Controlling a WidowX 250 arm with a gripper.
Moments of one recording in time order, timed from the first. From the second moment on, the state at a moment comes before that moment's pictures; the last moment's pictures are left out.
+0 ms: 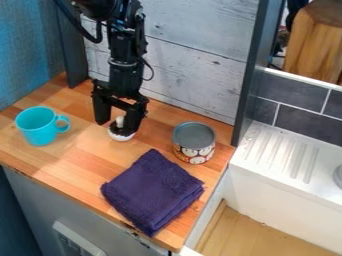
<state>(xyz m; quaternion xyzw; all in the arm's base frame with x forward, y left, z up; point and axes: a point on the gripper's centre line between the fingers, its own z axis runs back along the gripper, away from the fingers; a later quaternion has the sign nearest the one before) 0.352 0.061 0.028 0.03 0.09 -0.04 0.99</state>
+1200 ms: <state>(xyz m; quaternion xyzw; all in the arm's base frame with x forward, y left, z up) 0.296 0.052 0.073 0.03 0.05 -0.01 1.00</state>
